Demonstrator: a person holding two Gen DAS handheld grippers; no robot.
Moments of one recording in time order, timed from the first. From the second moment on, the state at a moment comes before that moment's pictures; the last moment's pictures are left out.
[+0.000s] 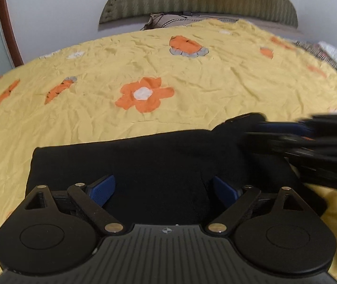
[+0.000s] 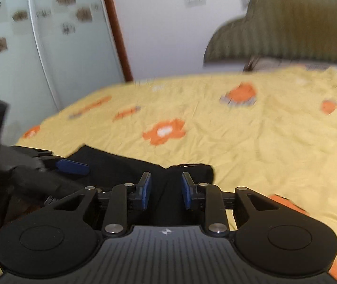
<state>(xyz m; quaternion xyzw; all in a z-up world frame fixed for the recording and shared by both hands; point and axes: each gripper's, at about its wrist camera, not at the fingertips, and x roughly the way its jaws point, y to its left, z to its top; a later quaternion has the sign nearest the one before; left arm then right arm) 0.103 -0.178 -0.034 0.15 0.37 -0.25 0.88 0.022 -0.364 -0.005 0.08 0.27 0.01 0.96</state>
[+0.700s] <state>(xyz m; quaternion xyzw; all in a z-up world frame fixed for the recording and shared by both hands) 0.050 -0.077 -0.025 0.06 0.39 -0.17 0.90 -0.035 -0.281 -0.003 0.00 0.27 -0.01 0.96</state>
